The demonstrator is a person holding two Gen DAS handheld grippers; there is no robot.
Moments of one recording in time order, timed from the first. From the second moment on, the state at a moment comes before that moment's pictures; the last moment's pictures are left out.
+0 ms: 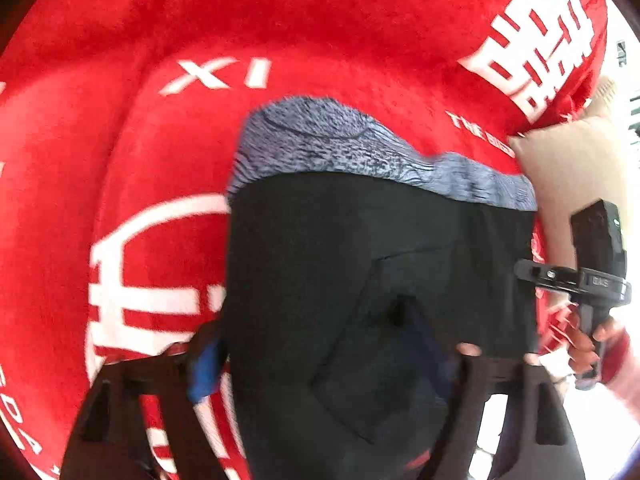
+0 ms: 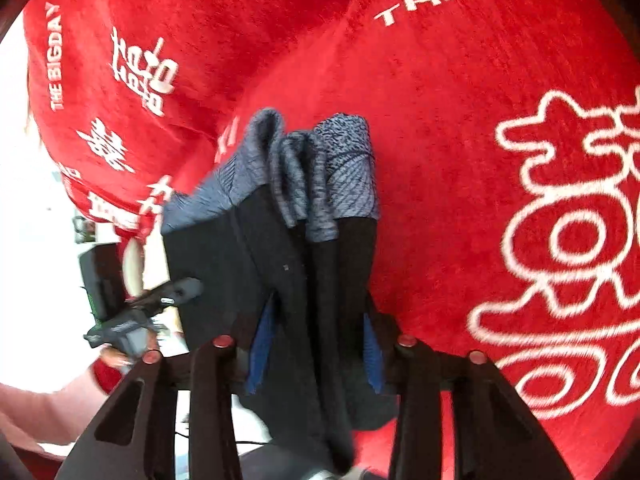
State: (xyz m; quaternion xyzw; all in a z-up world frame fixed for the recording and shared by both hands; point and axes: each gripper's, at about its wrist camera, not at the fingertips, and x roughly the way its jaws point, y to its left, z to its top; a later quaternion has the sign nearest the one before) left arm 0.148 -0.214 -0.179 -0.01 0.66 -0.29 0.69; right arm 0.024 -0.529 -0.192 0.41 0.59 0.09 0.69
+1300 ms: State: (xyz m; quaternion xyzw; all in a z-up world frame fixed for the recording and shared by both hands) left arm 0.040 -0.208 -0.028 0.18 0.62 -0.16 0.75; right arm -0.043 -0.431 -0.017 0.20 0.63 -0.14 0.74
